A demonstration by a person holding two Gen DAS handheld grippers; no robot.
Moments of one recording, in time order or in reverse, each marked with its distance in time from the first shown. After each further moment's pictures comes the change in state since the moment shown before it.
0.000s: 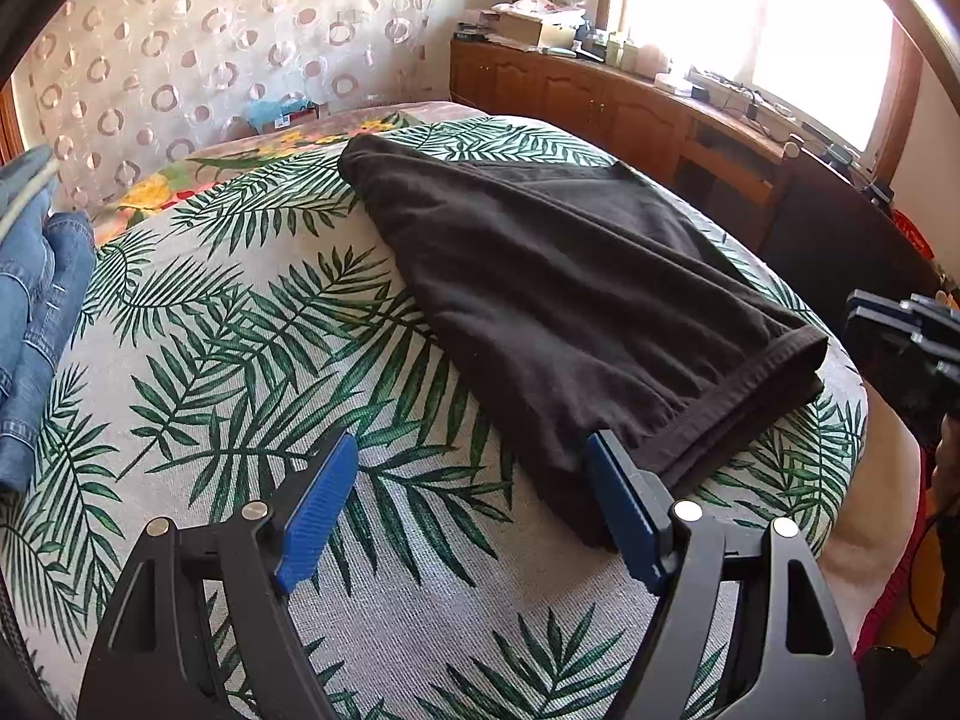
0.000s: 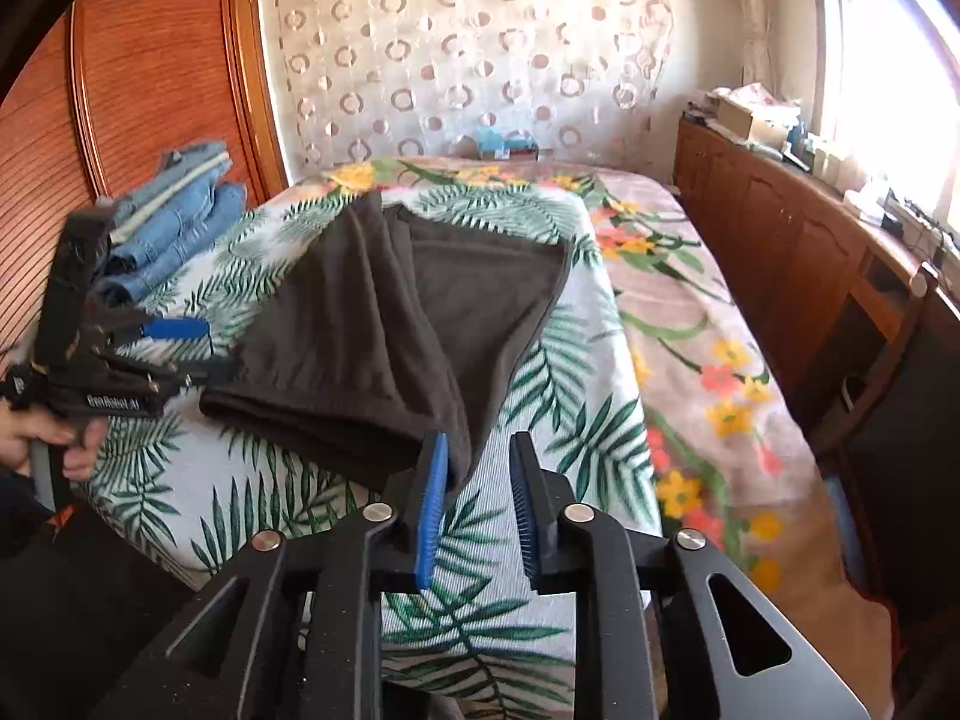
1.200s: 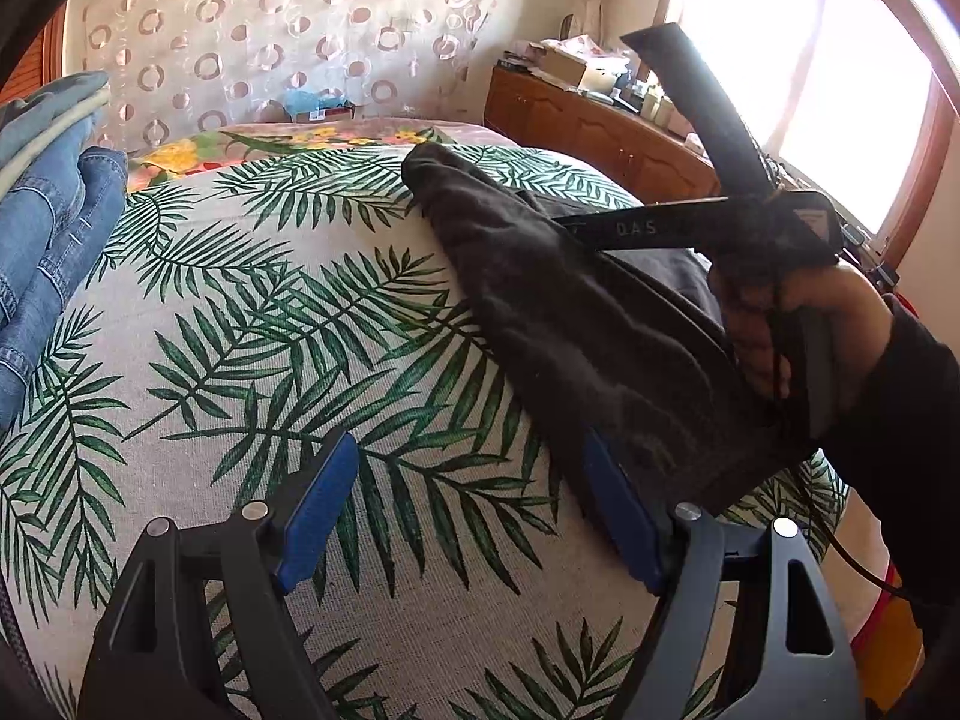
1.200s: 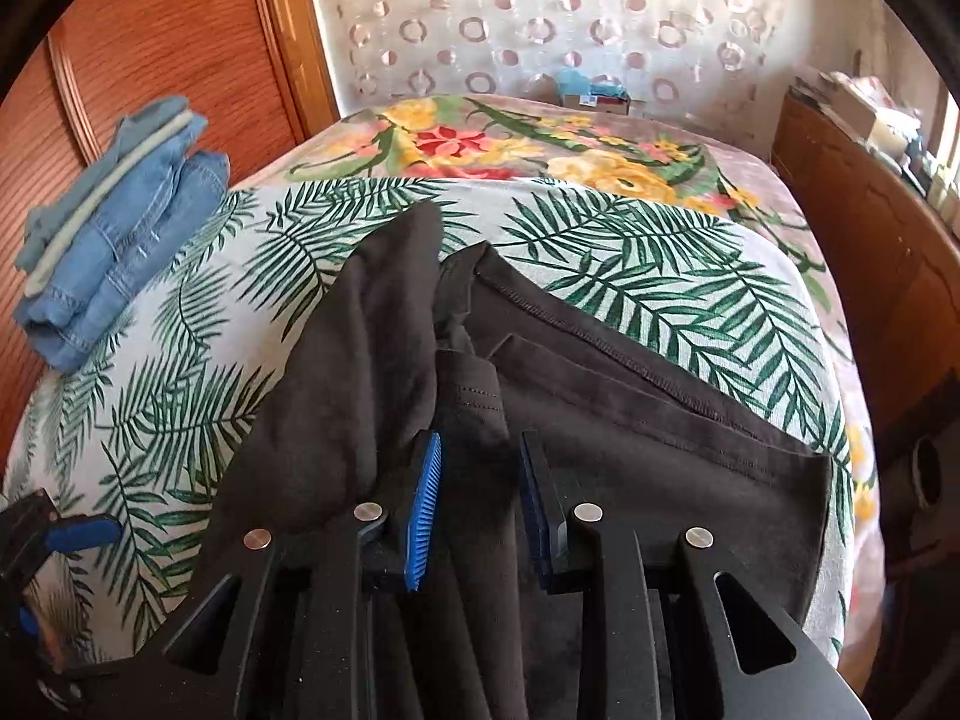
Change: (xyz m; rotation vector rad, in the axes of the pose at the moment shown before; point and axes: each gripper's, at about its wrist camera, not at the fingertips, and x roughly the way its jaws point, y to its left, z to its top) left arm -0.004 0.030 -0.008 -0.162 -0.067 -0.036; right arm 0.197 0.066 0.137 -0.108 0.186 0.136
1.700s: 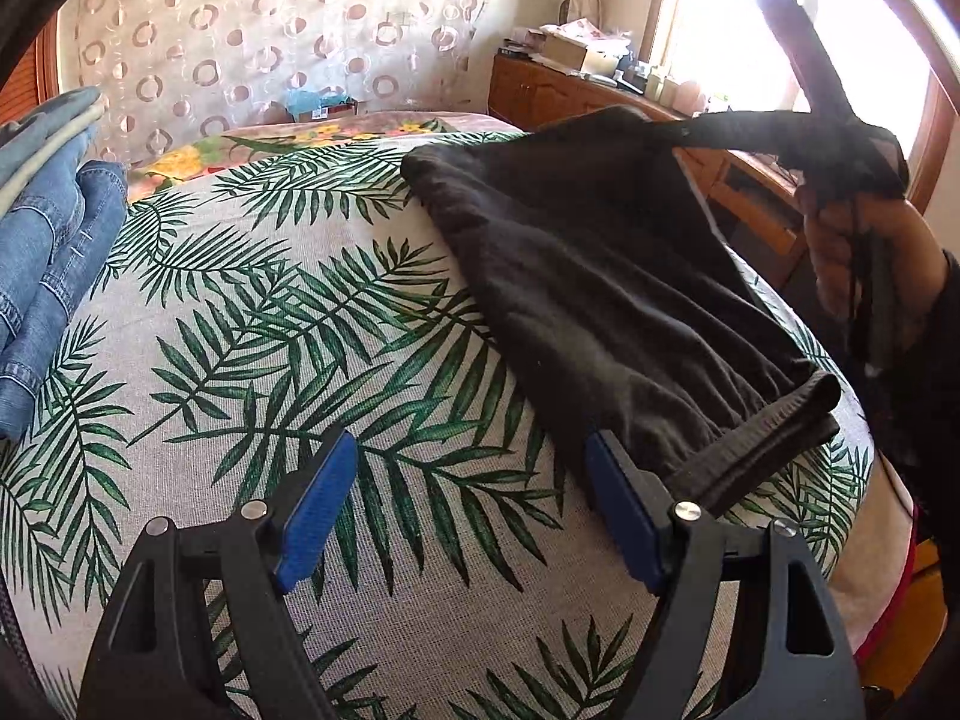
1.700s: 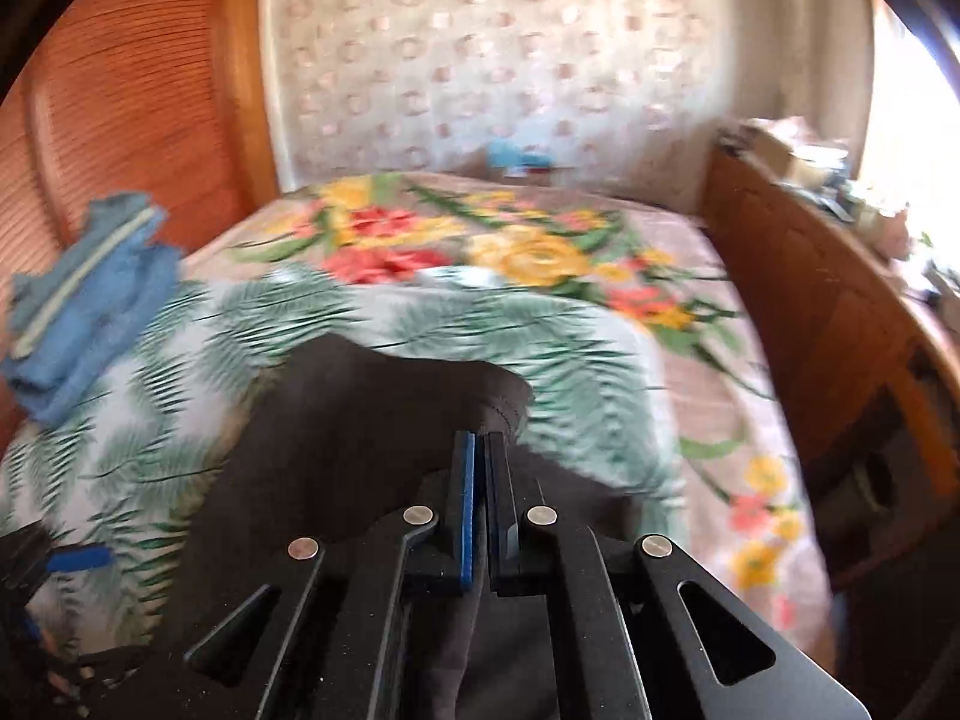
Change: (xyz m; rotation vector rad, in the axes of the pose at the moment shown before) left arm 0.009 -0.006 0.001 0.043 0.023 0.050; right arm -0.059 -0.047 -0.003 0.073 -0.179 -0.175
